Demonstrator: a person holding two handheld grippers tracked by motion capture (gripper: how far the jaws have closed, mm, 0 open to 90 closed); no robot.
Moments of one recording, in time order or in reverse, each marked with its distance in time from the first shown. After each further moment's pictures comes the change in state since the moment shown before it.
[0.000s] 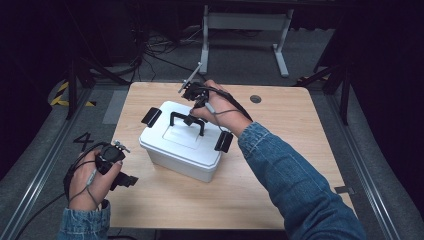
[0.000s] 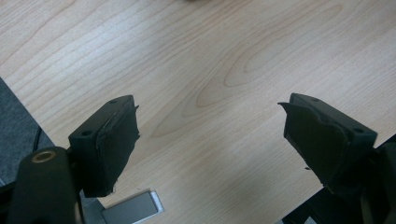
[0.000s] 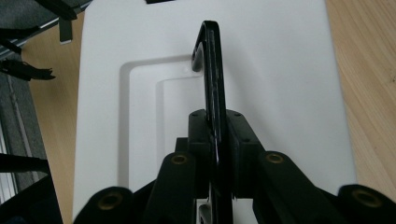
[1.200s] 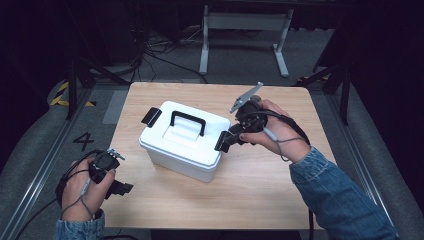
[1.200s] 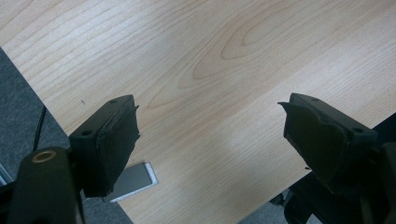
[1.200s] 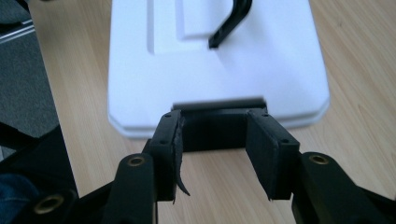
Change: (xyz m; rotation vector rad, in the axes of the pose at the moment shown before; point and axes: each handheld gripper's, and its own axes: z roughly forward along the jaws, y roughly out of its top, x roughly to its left) left arm -0.008 -0.022 -0.004 0.011 0.009 -0.027; right arm 0.029 -0.119 -0.073 -0.117 -0.099 -0.026
